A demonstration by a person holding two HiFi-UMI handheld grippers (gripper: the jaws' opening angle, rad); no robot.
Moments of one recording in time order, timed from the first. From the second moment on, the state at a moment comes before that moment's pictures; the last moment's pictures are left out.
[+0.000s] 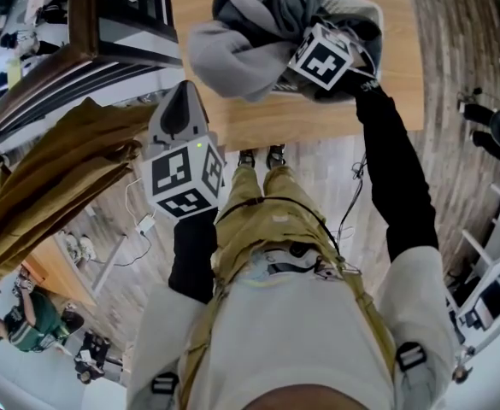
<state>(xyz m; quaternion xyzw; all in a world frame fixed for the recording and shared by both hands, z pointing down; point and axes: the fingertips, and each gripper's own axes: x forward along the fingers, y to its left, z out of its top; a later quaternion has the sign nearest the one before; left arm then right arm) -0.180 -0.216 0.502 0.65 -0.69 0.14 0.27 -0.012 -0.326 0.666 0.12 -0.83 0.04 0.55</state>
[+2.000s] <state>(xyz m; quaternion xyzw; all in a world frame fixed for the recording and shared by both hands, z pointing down) -0.092 -0.197 0.328 0.76 -0.63 0.03 0.11 0.027 -0.228 0.382 0.38 -0.91 0.09 0.15</state>
